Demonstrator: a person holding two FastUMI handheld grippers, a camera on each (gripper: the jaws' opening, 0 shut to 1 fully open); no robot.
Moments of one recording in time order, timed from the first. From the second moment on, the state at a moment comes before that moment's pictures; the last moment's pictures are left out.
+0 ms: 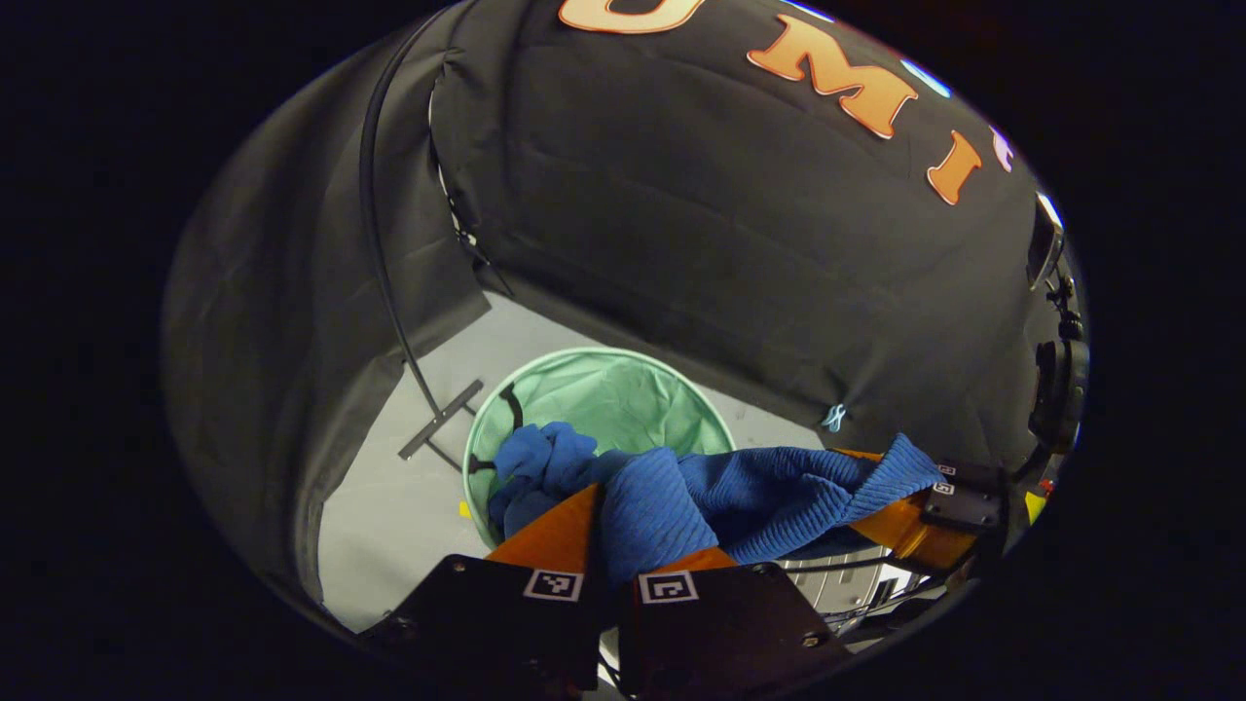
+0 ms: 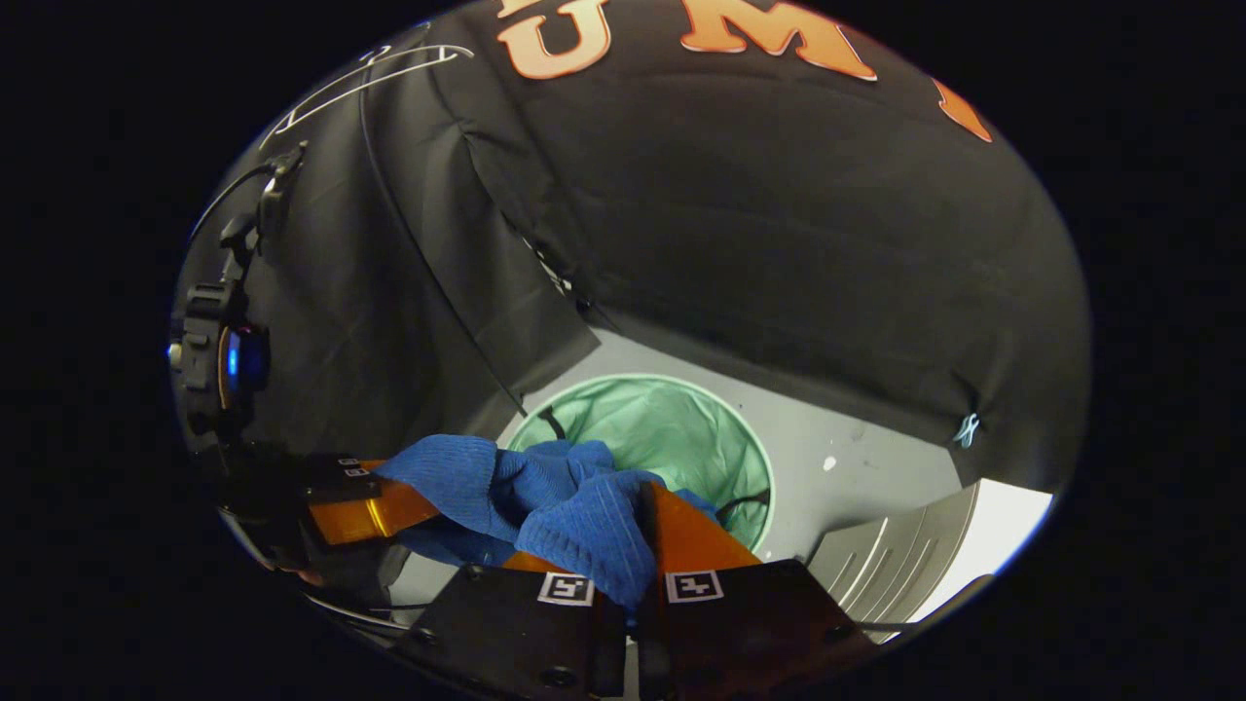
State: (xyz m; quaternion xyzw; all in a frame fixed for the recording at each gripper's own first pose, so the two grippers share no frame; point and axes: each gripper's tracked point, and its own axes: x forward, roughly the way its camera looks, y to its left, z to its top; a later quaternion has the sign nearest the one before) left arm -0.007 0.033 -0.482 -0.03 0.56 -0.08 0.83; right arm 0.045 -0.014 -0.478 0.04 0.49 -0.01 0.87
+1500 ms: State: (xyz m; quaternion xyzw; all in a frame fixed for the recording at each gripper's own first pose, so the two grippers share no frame) left arm 0.074 0.062 -0.290 -0.02 0.34 -0.04 0.94; right arm 0.084 -0.014 -0.328 0.01 0.31 -0.03 0.95
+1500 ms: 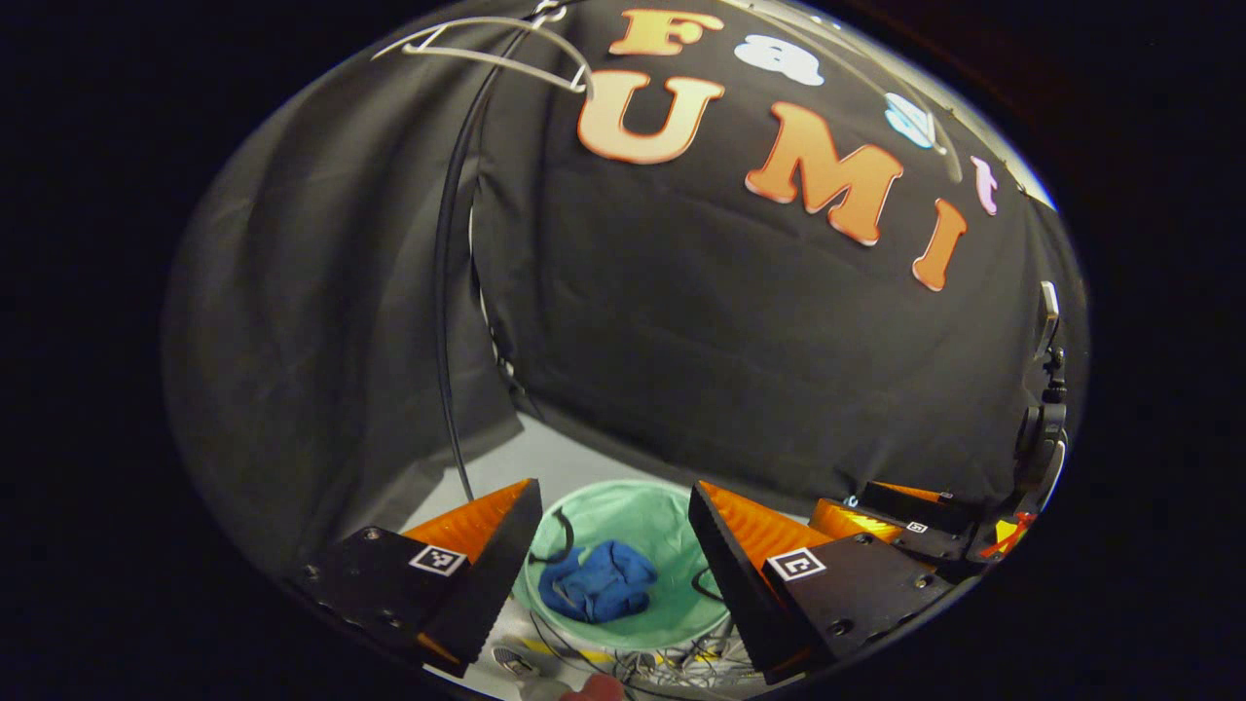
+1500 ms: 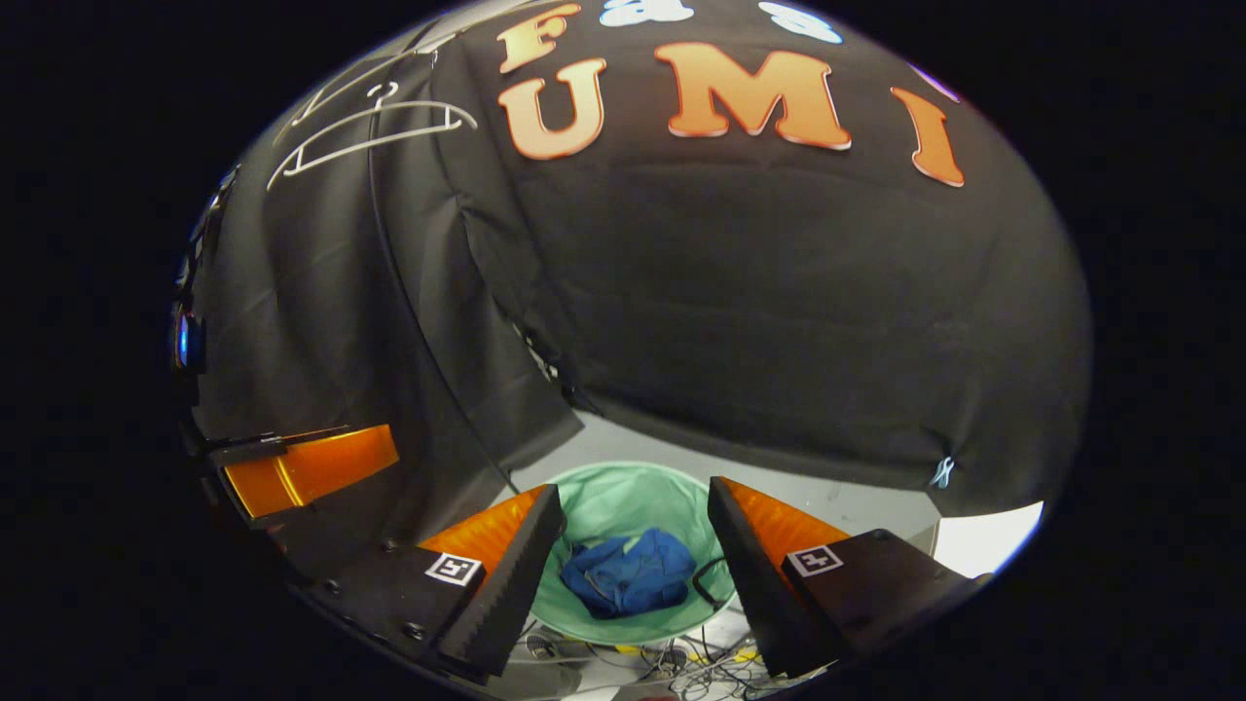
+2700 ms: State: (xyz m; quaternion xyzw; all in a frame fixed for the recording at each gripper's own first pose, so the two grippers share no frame) left arm 0.069 0.082 0.019 0.01 -0.02 0.00 1.00; right arm 0.041 -0.023 -0.005 -0.03 -0.03 -0.04 1.00
